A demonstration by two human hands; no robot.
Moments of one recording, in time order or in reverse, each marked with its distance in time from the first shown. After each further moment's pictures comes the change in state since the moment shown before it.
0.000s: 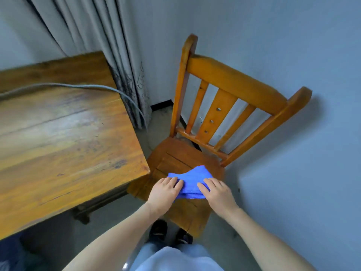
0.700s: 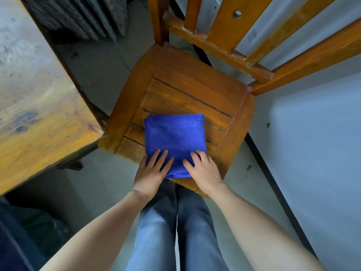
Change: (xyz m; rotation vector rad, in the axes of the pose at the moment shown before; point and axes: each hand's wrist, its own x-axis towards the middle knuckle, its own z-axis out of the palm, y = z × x) left_hand -0.050 -0.029 0.238 0.003 -0.237 -0.080; right_hand -0.073 -0.056 0.207 0.170 -0.615 0.199
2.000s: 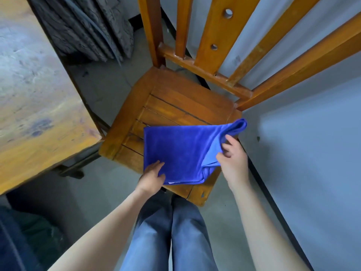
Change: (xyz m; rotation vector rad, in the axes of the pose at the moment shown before) left_hand 0.033 0.030 -0.057 -0.867 -0.456 -0.723; right_hand -0.014 0.065 -0.102 1.333 0.280 0.960
